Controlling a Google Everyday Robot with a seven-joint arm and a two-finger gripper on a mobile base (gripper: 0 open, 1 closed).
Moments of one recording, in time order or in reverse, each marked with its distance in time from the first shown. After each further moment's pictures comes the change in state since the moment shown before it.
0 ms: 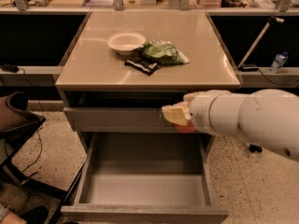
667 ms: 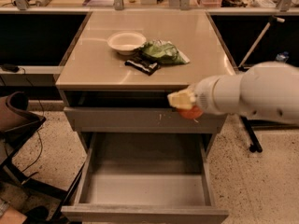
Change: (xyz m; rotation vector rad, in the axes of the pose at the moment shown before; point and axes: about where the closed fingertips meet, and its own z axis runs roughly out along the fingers) arm -0.009 -0.041 0.023 -0.014 0.050 0.041
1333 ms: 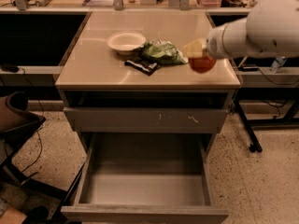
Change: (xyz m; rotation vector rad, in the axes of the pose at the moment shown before) arm -0.101 -0.107 0.014 0.113 -0.035 0.098
